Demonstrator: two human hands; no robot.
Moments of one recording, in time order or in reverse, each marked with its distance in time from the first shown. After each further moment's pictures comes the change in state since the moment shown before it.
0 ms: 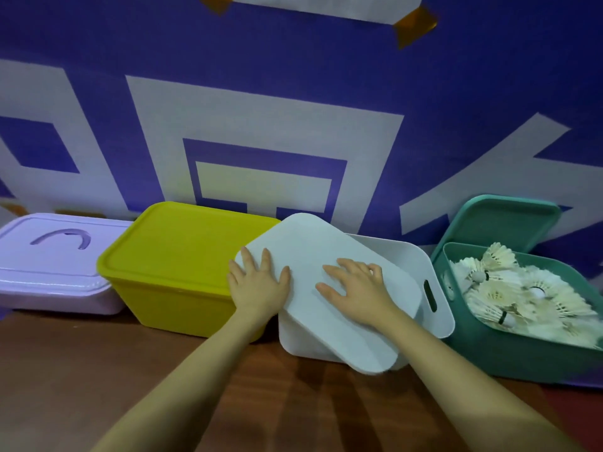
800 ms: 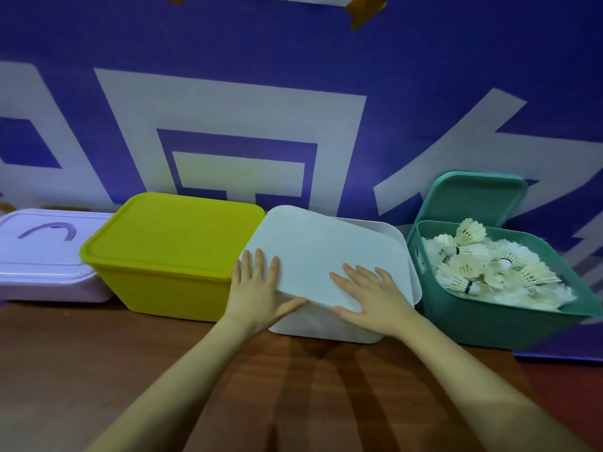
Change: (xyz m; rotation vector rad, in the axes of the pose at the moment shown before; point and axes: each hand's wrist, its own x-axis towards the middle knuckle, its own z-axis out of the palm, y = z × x) left_hand -0.059 0.011 0.013 0.260 0.050 0.428; right_hand -0.070 0.064 0.001 -0.199 -0.174 -0.127
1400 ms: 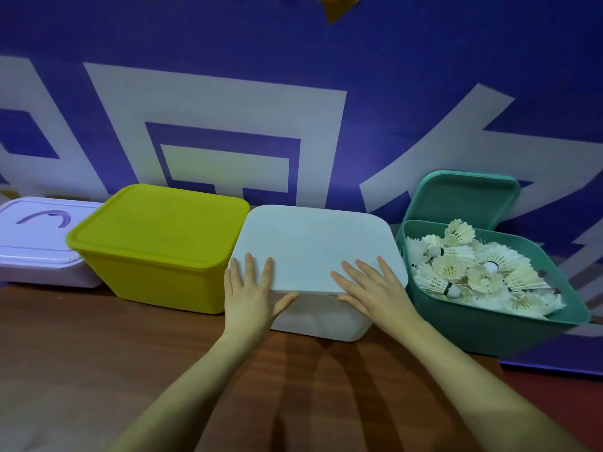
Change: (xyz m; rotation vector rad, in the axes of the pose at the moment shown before) left_hand -0.014 0.057 0.021 -0.047 0.080 -0.154; right_hand -0.020 0.055 0.015 -0.133 0.321 -0.109
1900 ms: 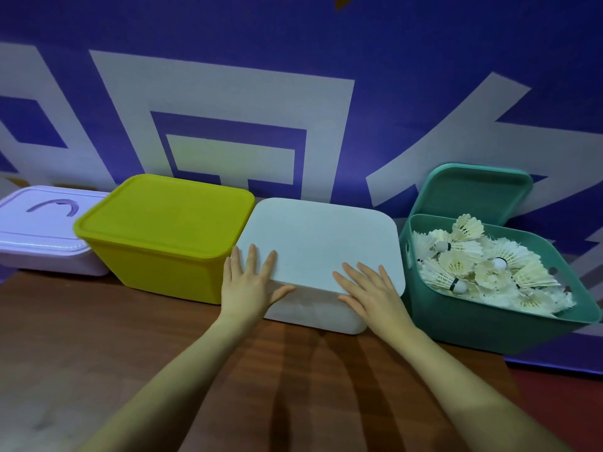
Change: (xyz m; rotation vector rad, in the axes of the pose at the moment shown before) left_hand 0.007 -0.014 0.004 0.077 0.070 0.051; right_hand -0.010 -0.013 0.018 0.172 -0.032 0.105
